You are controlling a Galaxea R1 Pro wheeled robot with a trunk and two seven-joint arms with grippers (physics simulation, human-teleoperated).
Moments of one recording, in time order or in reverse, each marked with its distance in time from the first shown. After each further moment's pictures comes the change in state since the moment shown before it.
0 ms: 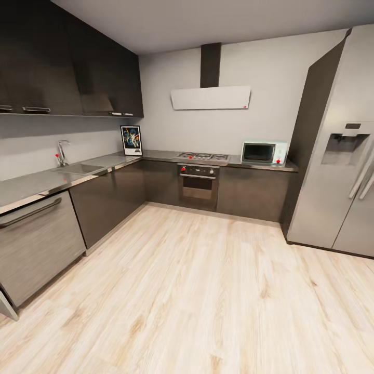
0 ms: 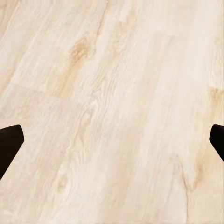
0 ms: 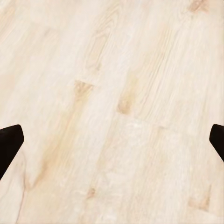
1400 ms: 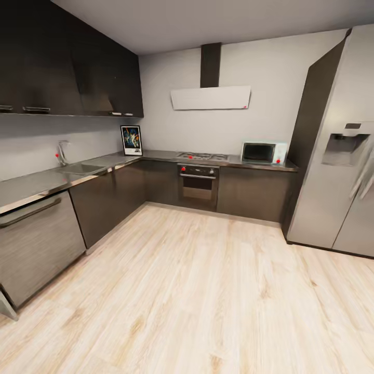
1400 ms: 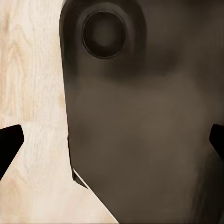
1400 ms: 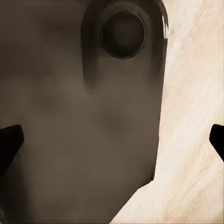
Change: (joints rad) left arm -0.023 0.019 -0.013 0.818 0.006 -0.006 0.007; right arm 0.067 0.037 -0.003 0.592 -0.004 0.124 -0.006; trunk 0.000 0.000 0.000
